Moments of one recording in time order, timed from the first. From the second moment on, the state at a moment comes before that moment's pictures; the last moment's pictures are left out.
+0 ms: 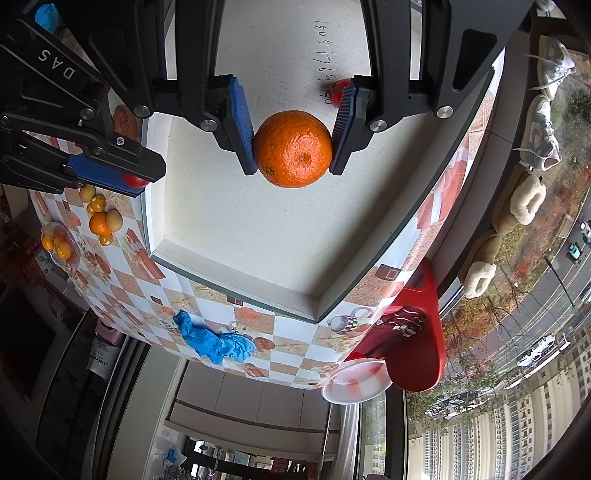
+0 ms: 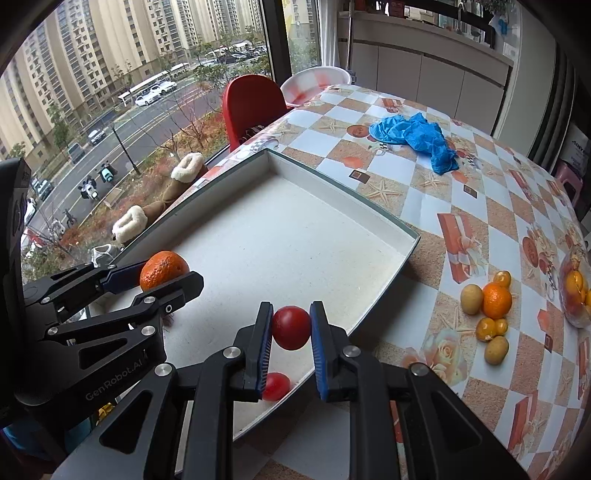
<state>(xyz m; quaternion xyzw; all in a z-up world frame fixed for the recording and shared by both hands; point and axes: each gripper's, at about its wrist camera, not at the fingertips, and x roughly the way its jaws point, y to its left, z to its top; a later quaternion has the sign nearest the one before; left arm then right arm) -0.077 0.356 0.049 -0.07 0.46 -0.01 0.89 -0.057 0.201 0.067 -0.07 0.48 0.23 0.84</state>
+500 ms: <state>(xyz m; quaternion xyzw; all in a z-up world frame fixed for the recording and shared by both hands) -0.072 0.353 0.039 -0.06 0.47 -0.01 0.88 -0.054 0.209 0.057 -0.08 0.49 0.24 0.84</state>
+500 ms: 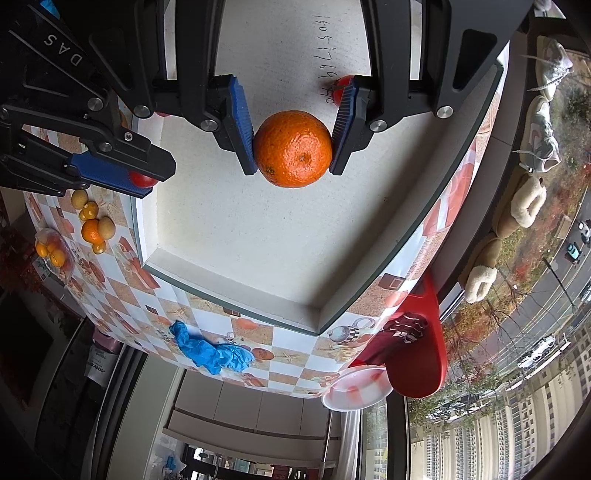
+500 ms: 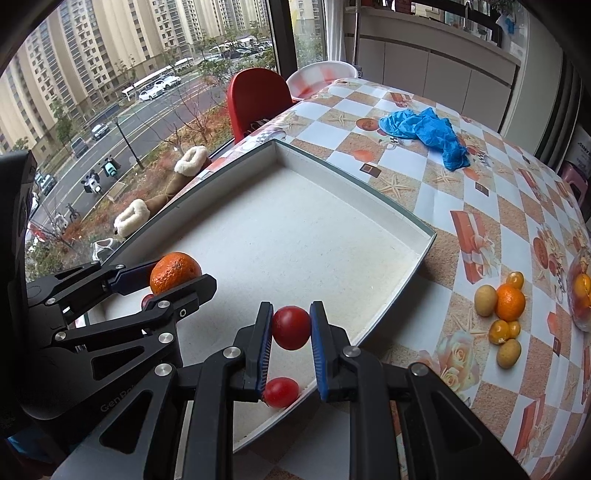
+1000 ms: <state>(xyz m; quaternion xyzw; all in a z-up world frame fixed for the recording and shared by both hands) -0.075 0.350 0.036 -0.04 0.47 0.01 0.88 -0.052 0.207 0.048 -0.08 0.50 0.23 0.83</state>
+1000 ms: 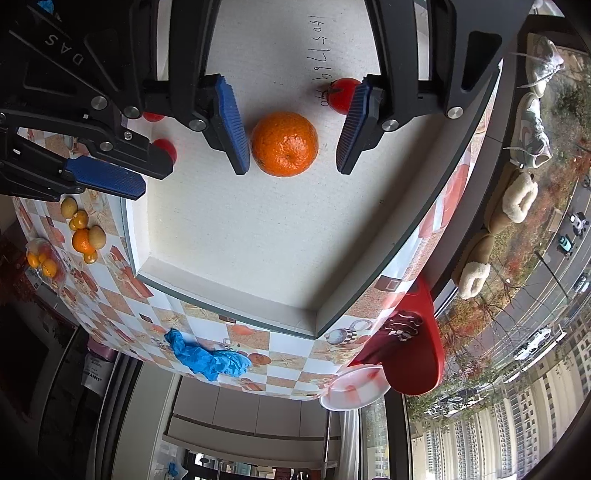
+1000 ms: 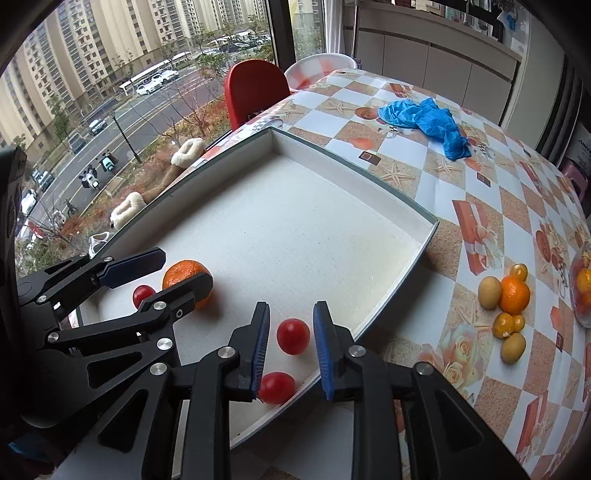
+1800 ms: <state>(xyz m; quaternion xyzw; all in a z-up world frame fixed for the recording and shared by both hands) -0.080 0.314 0.055 -0.01 0.46 0.00 0.89 -0.050 0.120 0.060 -0.01 0.47 0.16 0.87</state>
